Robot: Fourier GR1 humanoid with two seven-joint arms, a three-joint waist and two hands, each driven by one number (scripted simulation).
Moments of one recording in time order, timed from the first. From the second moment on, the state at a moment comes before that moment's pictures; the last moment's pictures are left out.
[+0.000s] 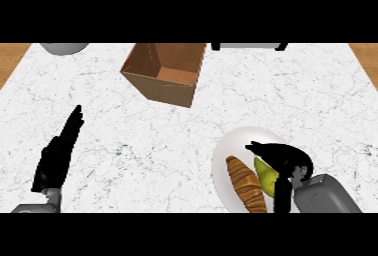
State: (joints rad) left arm -0.02 0.28 -0.05 -1.51 -0.09 0.15 0.08; right arm -0.24 -0.32 0.38 -1.55 0.46 0.82 0.69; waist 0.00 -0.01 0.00
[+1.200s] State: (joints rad) left arm -0.03 0.24 -0.02 -1.55 -0.14 0.08 0.10; right arm -0.48 -0.45 0.29 -1.39 0.77 0.53 0.16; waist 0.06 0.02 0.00
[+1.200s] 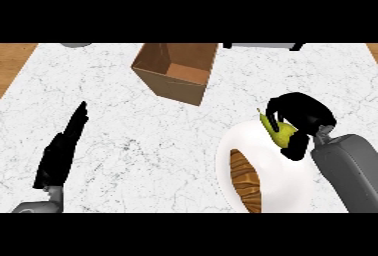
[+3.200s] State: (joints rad) left arm -0.02 0.22 -0.01 -1.55 -0.16 0.07 0.09; right arm -1.46 -0.17 -0.02 -0.33 0.60 0.27 -0.52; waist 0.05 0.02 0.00
